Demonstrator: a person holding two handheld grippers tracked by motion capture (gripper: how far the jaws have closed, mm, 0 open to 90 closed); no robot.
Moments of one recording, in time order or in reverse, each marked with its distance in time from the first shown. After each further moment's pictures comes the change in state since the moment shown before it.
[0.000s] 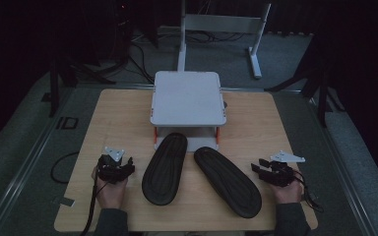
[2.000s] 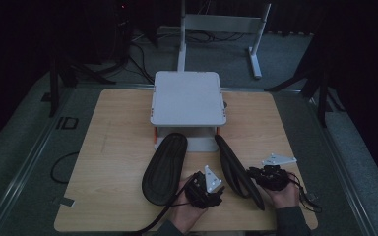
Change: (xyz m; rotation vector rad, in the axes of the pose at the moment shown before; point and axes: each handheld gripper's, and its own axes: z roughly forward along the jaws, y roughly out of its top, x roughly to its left) left arm -0.239 0.015 -0.065 -0.083 -0.605 0.443; right arm 0.025 0.006 -0.004 0.108 0.094 -0.074
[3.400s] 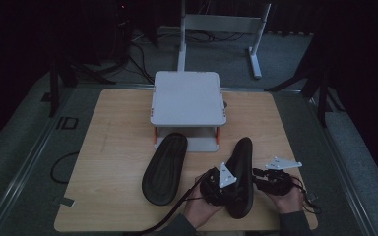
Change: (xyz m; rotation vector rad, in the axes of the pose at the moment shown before) left arm -0.013 0.027 0.013 -0.052 -0.142 0.015; right arm 0.009 -0.003 -0.018 -0.033 0.009 -0.003
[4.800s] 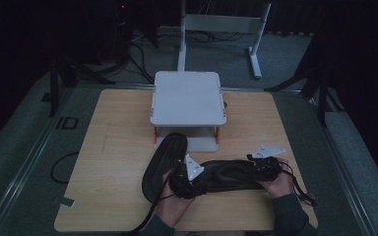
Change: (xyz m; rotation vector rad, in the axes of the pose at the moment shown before) left arm 0.049 -0.021 -0.067 0.000 0.256 -0.126; right arm -0.008 0.036 0.035 0.033 0.004 -0.190
